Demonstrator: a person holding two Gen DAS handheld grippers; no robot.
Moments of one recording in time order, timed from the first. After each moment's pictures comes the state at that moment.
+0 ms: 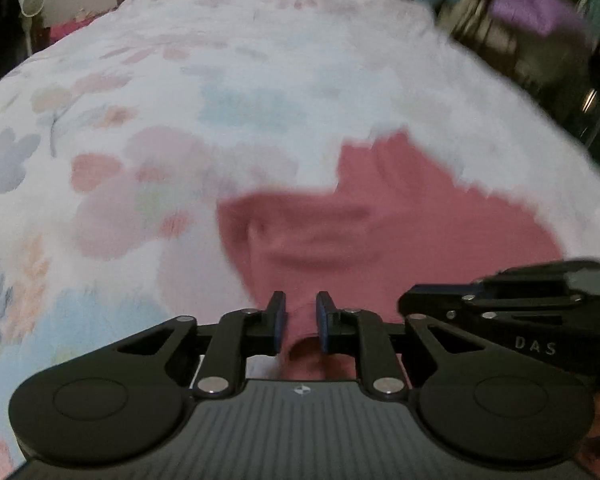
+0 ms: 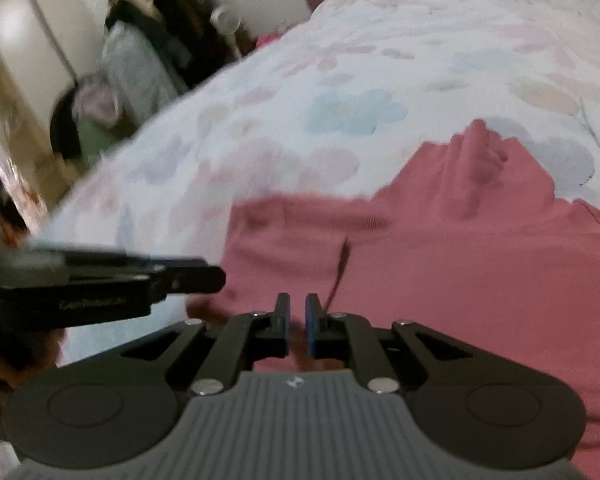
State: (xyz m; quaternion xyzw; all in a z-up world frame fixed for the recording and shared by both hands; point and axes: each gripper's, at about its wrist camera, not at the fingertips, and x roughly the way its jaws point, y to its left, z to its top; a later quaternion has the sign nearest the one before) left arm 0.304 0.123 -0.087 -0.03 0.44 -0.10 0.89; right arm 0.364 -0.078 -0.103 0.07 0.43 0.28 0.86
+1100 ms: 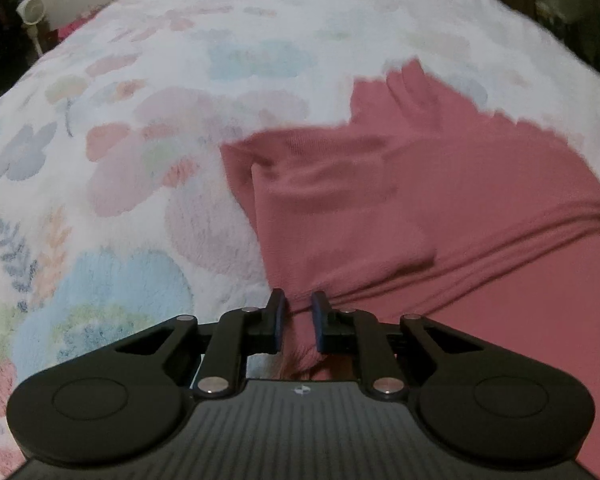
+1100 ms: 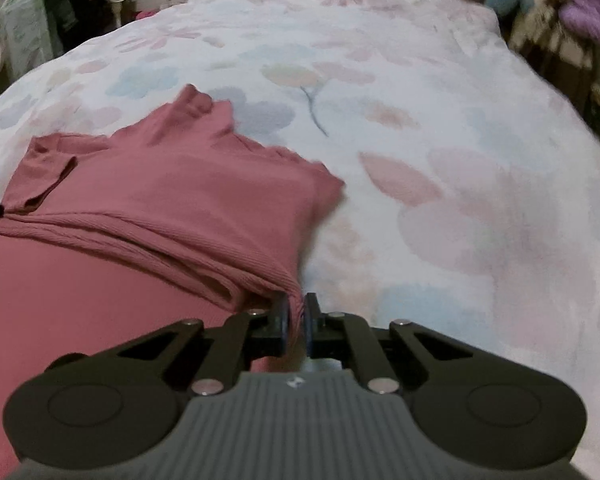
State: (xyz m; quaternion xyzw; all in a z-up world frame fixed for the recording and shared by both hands) left arm 0.292 0.100 -0.103 0.05 0.49 -0.07 0.87; right arm 0.304 -0.292 -0.101 -0.05 0.45 0.09 0.89
